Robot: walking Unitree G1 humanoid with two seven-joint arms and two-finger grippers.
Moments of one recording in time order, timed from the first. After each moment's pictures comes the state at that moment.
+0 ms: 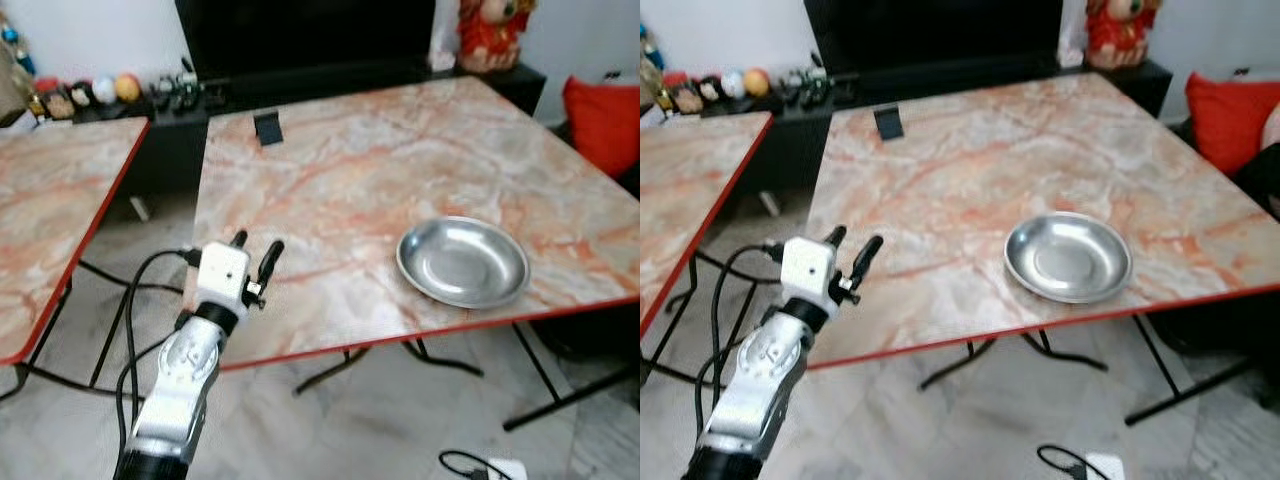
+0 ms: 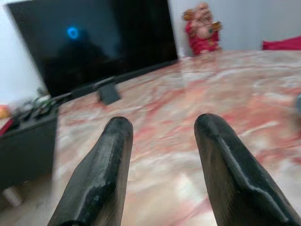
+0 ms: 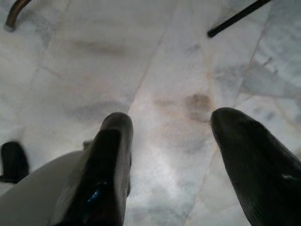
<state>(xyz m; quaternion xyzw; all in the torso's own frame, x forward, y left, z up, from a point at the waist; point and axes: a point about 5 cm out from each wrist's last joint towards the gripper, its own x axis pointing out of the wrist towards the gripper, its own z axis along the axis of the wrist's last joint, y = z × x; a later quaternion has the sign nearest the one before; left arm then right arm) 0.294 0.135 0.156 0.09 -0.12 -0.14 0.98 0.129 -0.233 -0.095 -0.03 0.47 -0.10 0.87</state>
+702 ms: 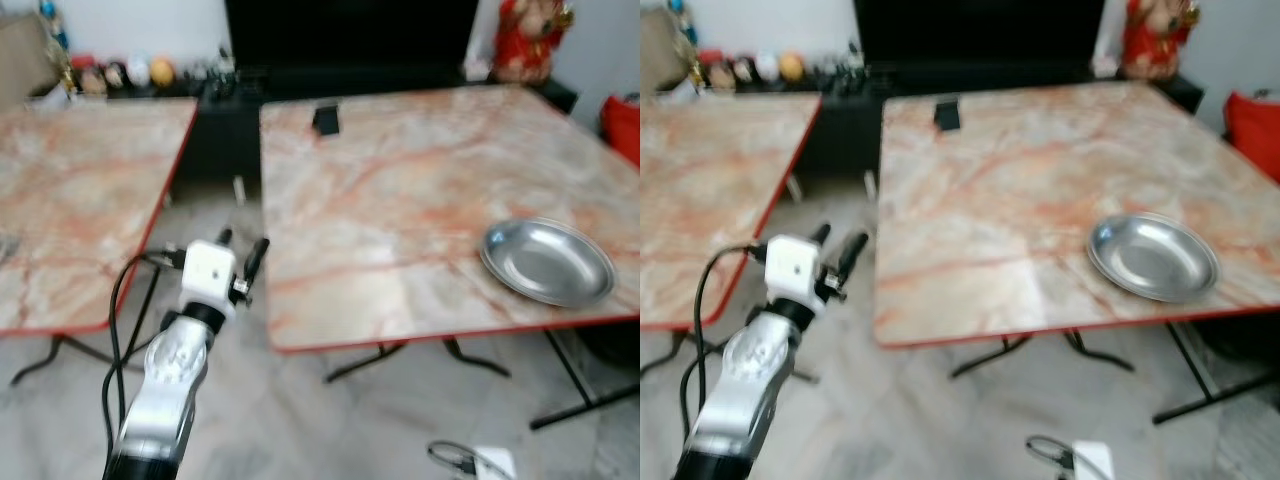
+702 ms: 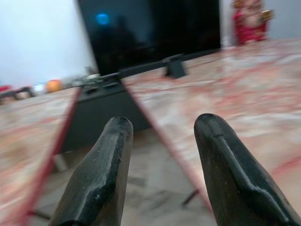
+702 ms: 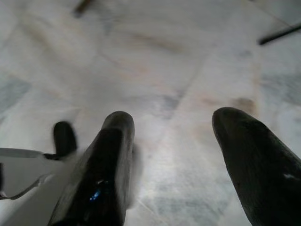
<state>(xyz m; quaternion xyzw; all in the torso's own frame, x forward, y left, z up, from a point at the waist) 0.291 0.149 0.154 0.09 -0.12 -0.11 0.98 0.135 -0.221 -0.095 -0.03 0.47 -0.08 0.88</state>
